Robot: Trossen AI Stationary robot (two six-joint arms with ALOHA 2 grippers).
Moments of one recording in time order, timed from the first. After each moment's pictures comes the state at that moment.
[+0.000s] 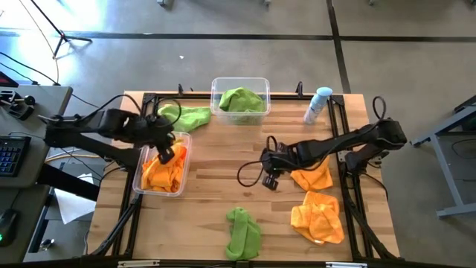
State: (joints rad) left arm -0.05 0.97 1.17 -1.29 -0.30 -0.57; right arm 0.17 1.56 1.09 -0.62 0.16 0.52
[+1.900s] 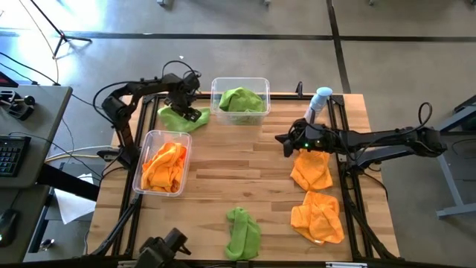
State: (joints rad) left arm 0.94 1.87 1.18 -0.92 -0.03 -0.04; right arm -0.10 1.00 0.53 0.03 0.24 0.72
